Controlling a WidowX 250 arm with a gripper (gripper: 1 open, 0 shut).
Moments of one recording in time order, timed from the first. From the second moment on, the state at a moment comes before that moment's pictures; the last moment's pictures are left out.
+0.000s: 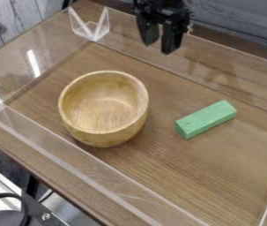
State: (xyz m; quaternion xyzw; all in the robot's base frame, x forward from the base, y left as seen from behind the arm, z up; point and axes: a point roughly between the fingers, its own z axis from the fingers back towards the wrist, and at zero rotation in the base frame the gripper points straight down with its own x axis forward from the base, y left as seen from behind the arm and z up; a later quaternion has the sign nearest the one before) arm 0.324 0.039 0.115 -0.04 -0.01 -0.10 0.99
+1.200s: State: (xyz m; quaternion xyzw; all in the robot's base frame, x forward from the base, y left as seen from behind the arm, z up) arm 0.312 -0.013 0.044 -0.04 -0.04 -0.17 0.98
